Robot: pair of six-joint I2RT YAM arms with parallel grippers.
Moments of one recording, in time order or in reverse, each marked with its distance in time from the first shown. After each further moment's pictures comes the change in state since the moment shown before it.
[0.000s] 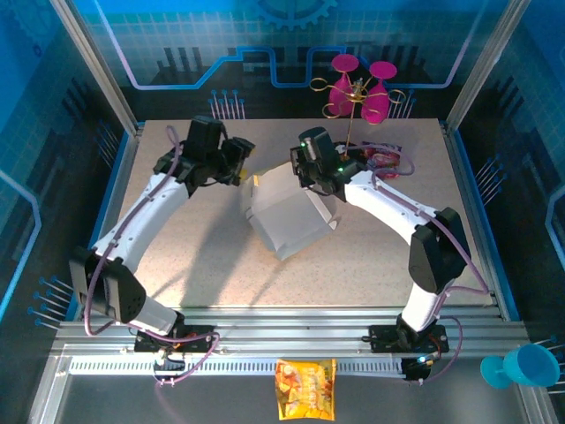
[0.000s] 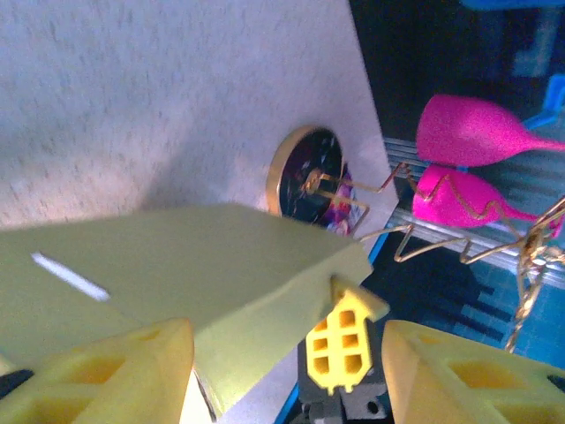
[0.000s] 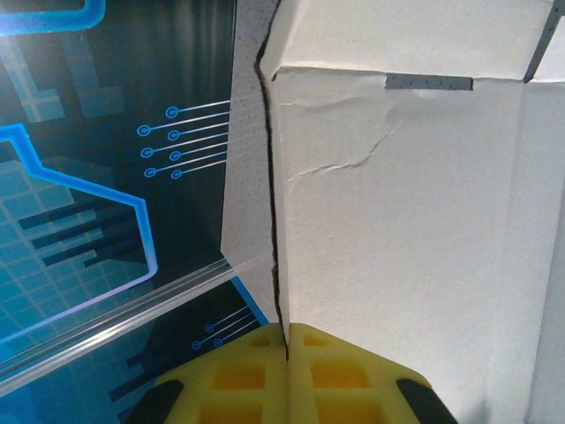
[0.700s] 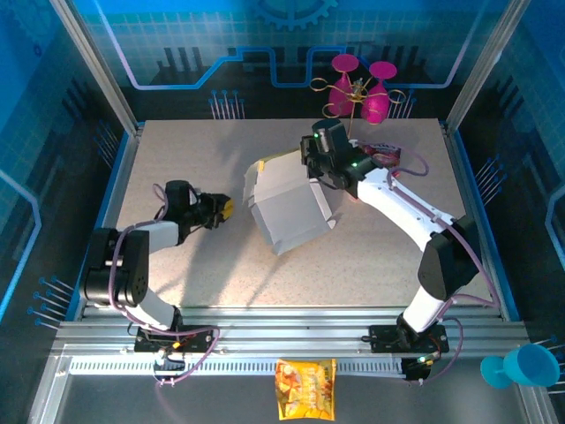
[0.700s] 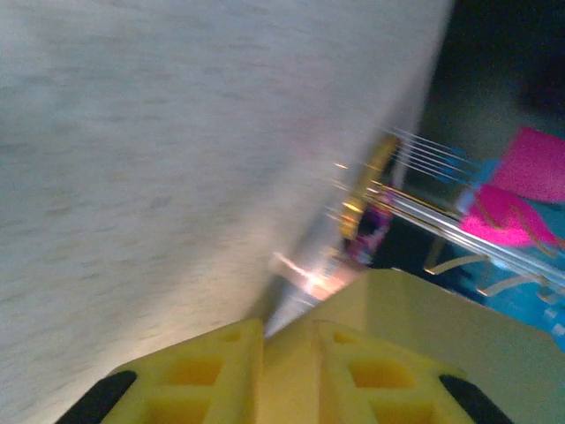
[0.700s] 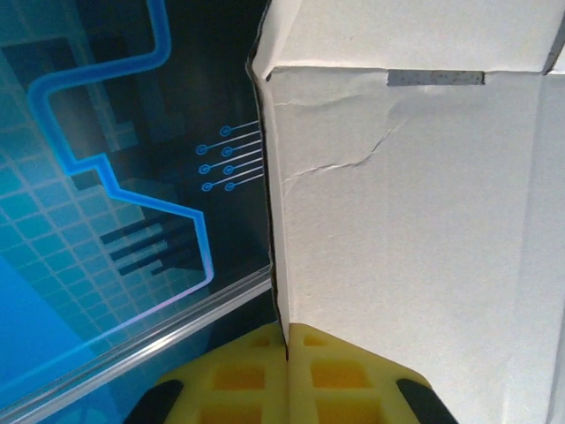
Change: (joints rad) left arm 0.274 0.128 -0.813 1.052 0.459 -0.054; right arm -0.045 -0.063 0.032 -0.030 -0.004 0.074
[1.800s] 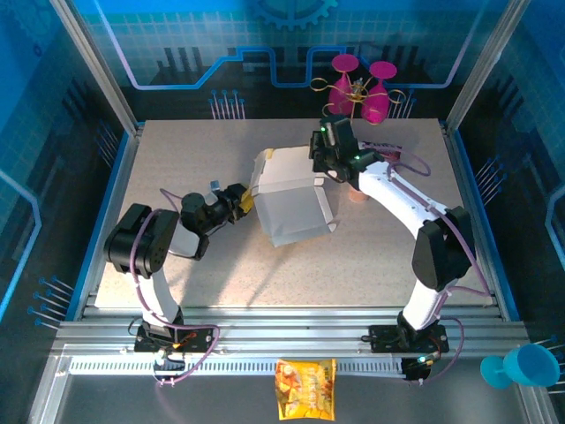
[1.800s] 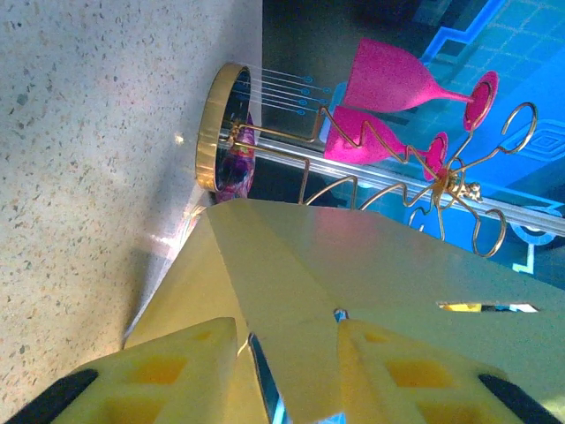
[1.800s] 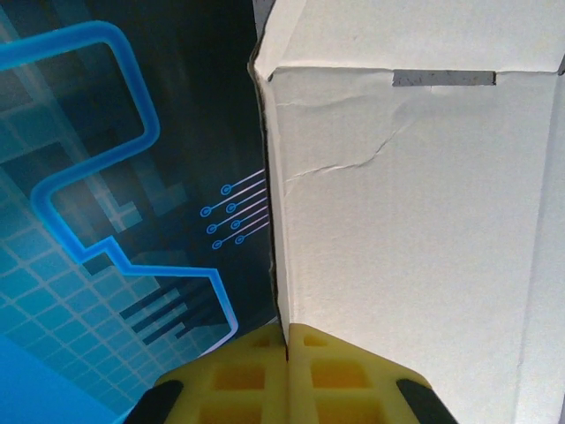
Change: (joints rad) left arm -0.150 0.225 -0.117 0.818 -0.051 -0.293; right arm -0.077 0.071 0.018 0.011 -0.022 0.116
